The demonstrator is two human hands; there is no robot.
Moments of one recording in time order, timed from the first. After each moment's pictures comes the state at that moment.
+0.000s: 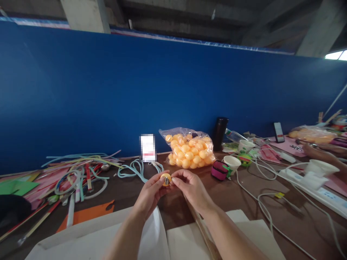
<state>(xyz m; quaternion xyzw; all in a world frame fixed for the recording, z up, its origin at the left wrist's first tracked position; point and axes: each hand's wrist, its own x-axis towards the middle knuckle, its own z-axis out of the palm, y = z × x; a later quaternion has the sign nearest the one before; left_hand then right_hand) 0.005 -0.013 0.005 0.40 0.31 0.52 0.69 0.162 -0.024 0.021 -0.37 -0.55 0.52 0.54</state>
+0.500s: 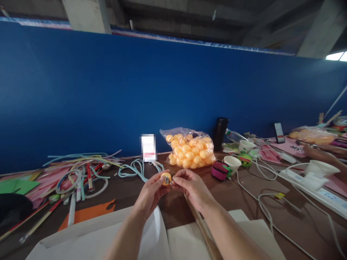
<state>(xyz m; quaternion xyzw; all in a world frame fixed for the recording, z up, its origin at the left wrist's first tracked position) 0.004 -0.014 0.009 0.38 0.31 0.52 0.70 0.164 -0.019 0.020 -0.32 -0.39 0.66 0.55</state>
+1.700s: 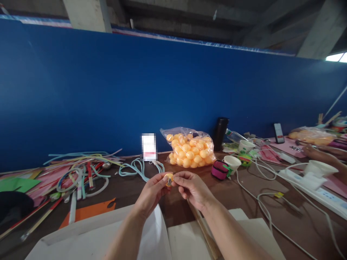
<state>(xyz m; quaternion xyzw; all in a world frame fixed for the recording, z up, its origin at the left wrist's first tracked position) 0.003 -0.015 0.009 0.44 0.29 0.49 0.69 0.167 -0.019 0.019 -0.34 -0.42 0.68 0.50</state>
